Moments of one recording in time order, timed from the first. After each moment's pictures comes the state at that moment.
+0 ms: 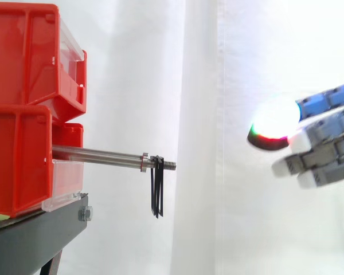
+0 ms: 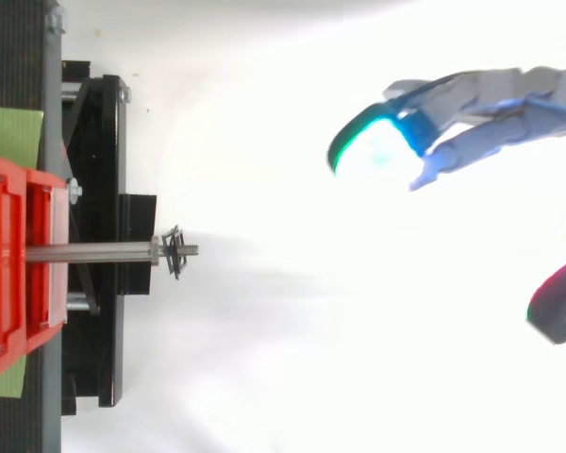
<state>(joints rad) 0.14 -1.92 -1.59 -2.84 -1.31 -0.09</state>
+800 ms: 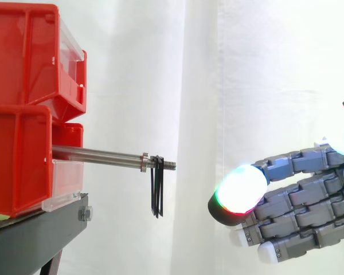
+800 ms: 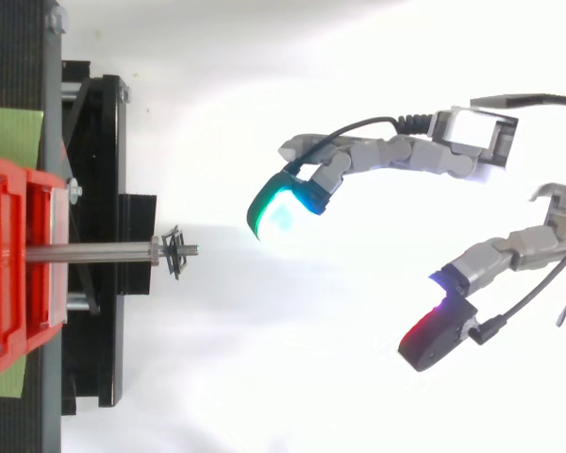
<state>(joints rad) 0.14 -2.10 -1.59 -2.57 -1.34 -0.24</state>
